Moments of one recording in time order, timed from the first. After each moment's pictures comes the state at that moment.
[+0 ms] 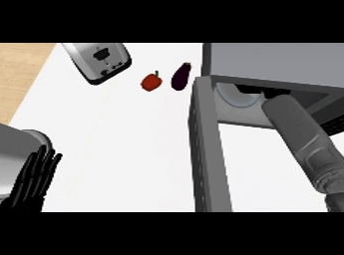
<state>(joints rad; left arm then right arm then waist) 0.40 0.27 -0.11 -1.88 0.22 -0.10 -0.37 -1.04 -0.23 -0.11 -0.09 0.42 -0.82 -0.50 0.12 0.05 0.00</state>
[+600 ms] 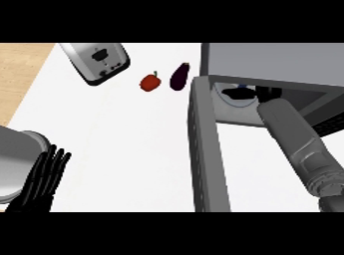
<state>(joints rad) 0.38 0.25 -0.14 -1.86 0.20 -0.11 -0.39 -1.02 -0.20 -0.17 -0.11 0.36 -0.64 -0.61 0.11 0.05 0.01</state>
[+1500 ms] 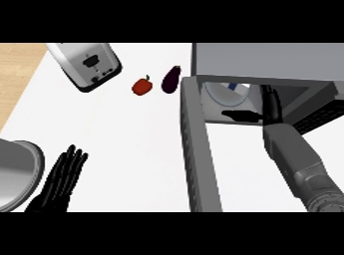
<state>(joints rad) 0.37 0.20 -0.23 -1.89 0.13 -0.08 -0.37 -0.85 -0.18 -0.32 -0.14 0.21 -0.39 -0.87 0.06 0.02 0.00</state>
